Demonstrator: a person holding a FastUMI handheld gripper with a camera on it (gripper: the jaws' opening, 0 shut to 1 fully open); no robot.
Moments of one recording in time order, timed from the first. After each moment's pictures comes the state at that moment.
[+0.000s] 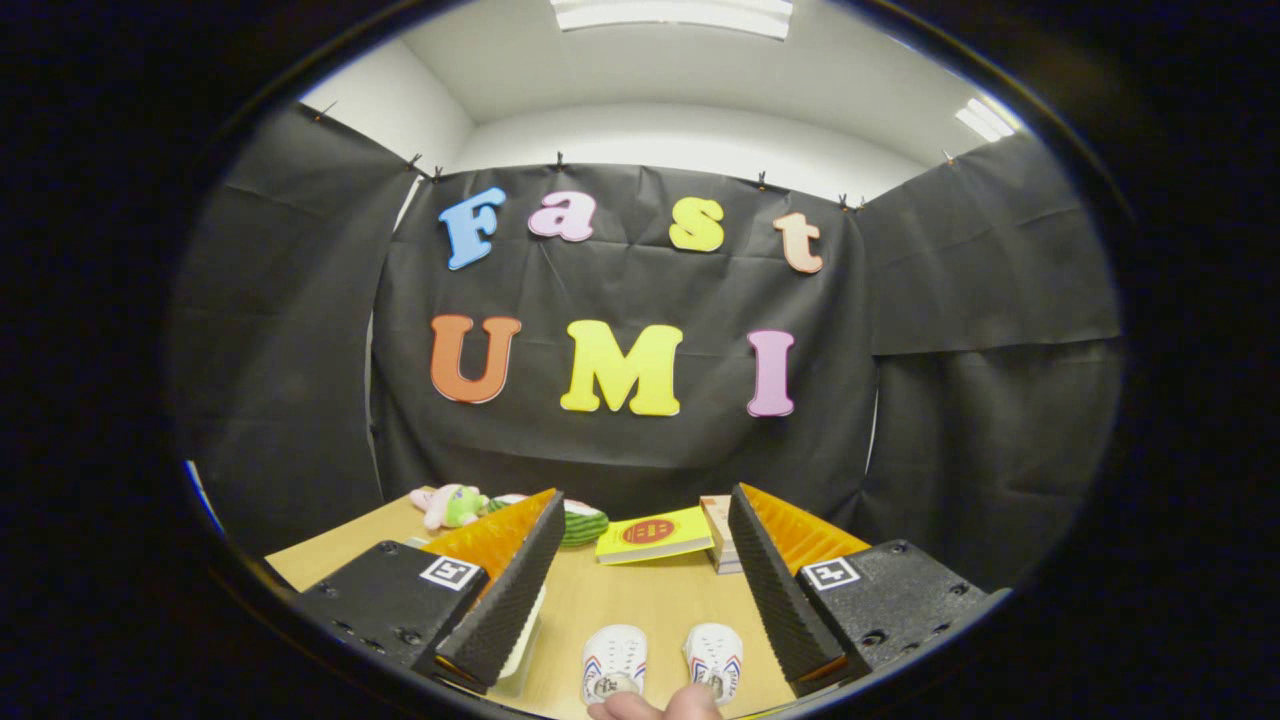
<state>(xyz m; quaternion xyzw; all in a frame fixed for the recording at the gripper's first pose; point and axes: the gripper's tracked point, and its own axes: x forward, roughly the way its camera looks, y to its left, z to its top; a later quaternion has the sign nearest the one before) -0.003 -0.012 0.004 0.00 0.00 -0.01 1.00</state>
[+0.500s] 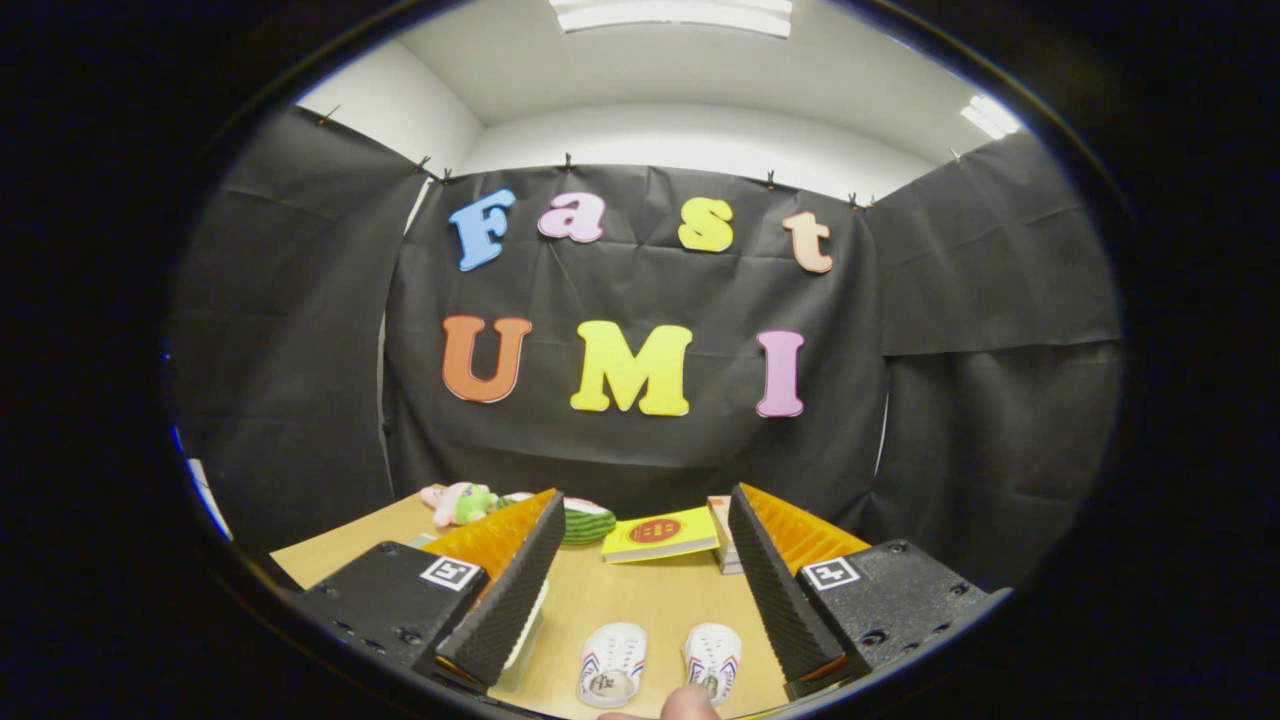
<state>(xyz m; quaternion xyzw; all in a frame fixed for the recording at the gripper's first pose) -0.008 -0.023 0.007 -0.01 0.00 0.01 1.00</state>
